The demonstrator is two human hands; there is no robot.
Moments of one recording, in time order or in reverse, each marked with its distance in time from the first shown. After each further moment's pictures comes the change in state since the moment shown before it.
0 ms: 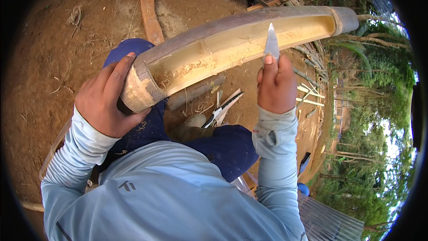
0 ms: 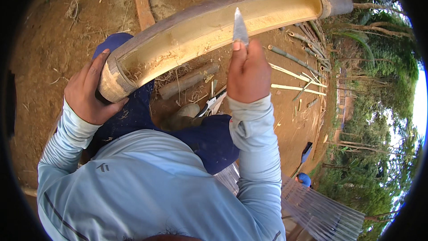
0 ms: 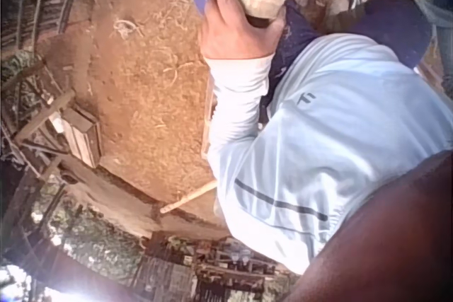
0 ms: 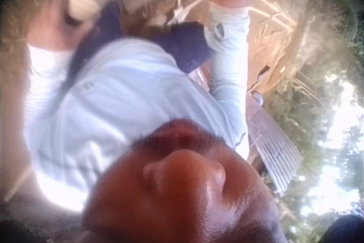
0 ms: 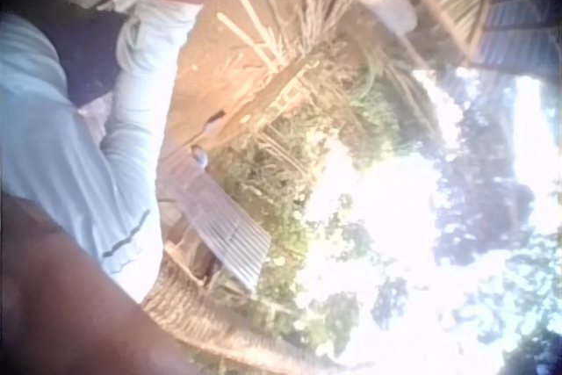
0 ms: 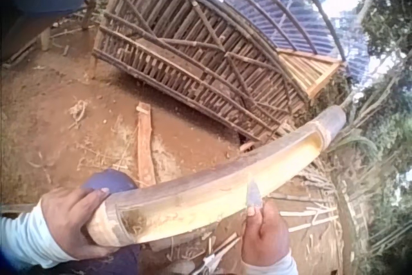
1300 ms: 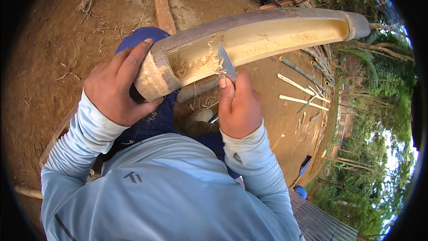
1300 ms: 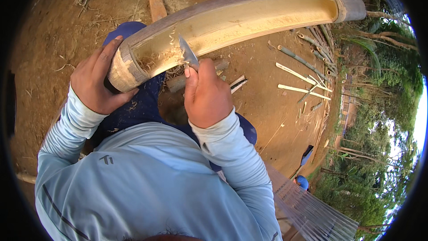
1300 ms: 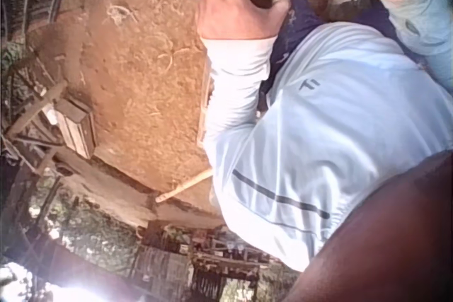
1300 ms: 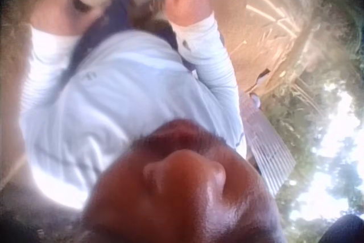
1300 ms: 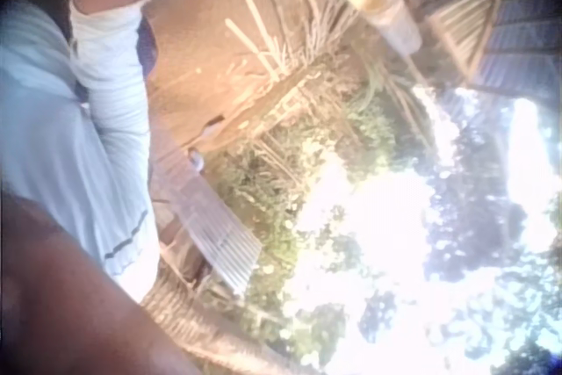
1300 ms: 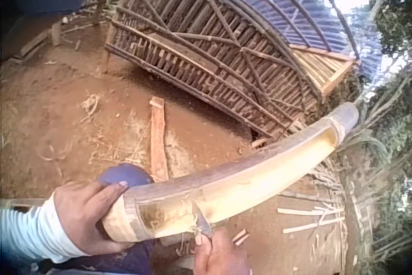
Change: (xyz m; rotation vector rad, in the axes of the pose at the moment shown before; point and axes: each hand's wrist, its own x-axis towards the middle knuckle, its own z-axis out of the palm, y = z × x) left_hand 0.000 -0.005 -0.001 0.017 -0.056 -0.018; right_hand -0.046 -0.051 0.043 0.151 -0.124 -0.062
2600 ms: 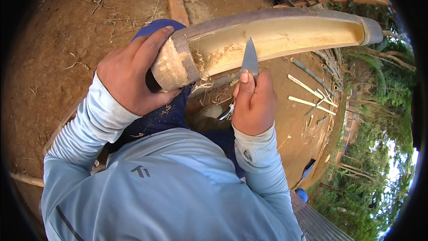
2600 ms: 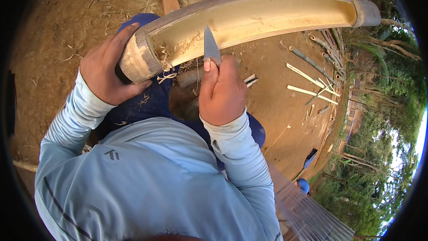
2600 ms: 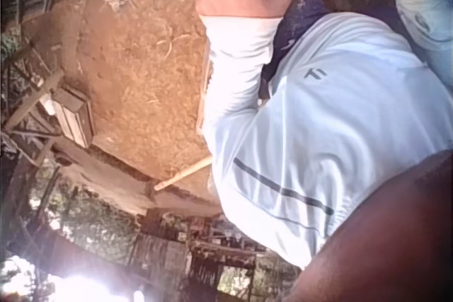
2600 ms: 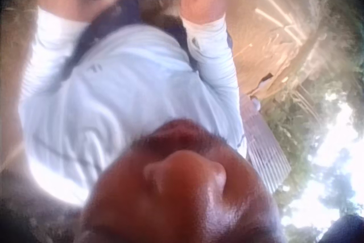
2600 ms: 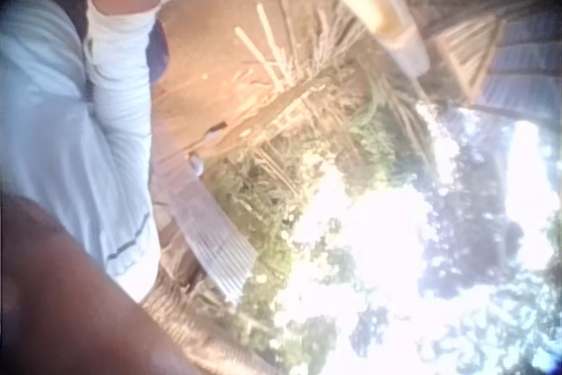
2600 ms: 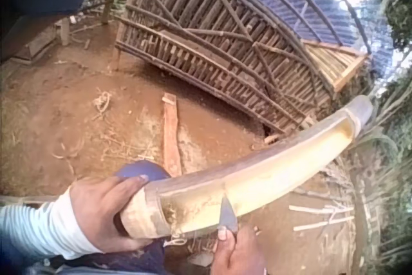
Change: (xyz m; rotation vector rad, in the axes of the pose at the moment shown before) left_hand 0.001 -0.004 0.000 -0.069 -0.052 -0.038; right_hand -0.006 -0.008 0.013 0.152 -0.063 0.139
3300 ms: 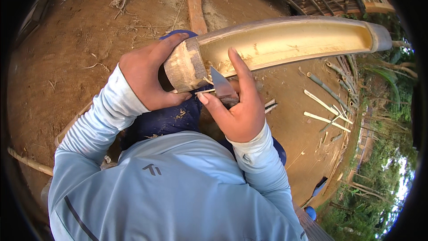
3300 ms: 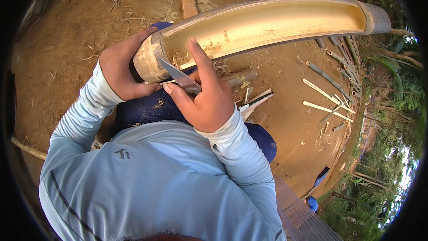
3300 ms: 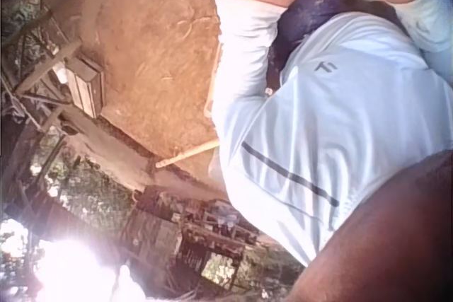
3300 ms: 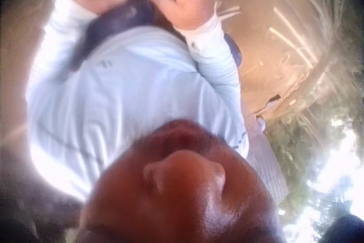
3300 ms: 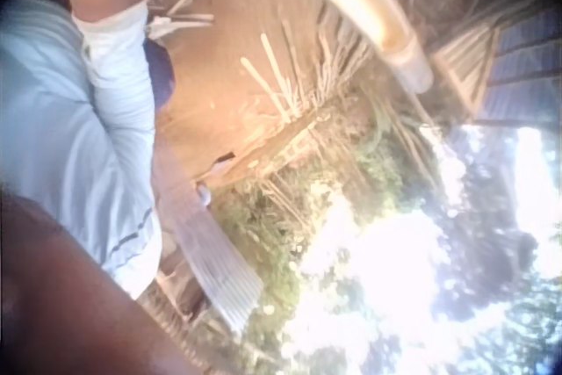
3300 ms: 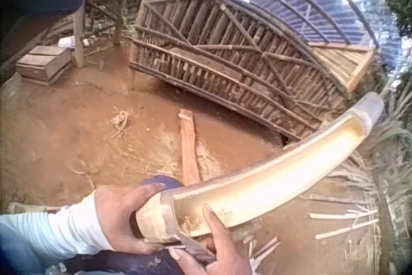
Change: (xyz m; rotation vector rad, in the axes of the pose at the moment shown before) left_hand 0.011 -0.013 -0.005 -0.166 0.003 0.039; right_hand 0.014 -0.010 0.017 0.360 -0.118 -0.288
